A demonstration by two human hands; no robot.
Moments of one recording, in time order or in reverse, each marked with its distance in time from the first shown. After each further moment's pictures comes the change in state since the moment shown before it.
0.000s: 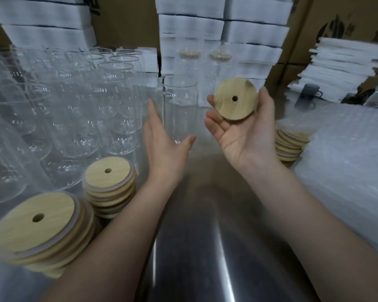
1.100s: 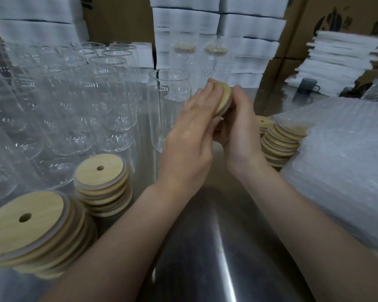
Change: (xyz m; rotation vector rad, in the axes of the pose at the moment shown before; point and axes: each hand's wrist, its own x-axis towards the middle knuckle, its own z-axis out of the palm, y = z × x) left_hand -0.032 0.045 0.004 -0.015 -0.103 0.589; right_hand -0.004 0.008 0.006 -0.479 -0.018 -0.161
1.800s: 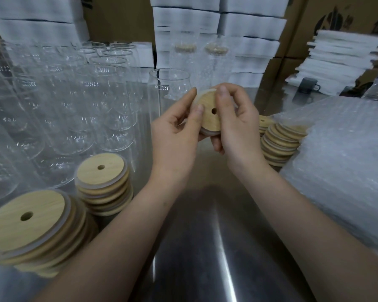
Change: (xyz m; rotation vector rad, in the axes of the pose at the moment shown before) left_hand 0.012 0.004 -0.004 -0.756 0.167 -0.612; right_hand -0.003 0.002 -0.004 -0.292 0.065 -0.237
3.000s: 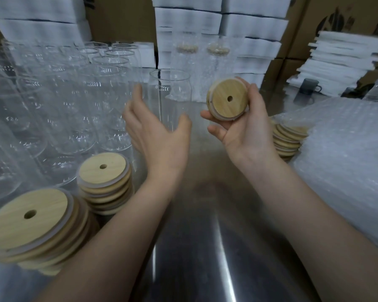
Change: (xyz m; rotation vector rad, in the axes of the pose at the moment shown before) left_hand 0.008 -0.009 -0.016 0.699 0.366 0.177; right_hand 0.011 -0.001 -0.009 0.498 0.066 0.360
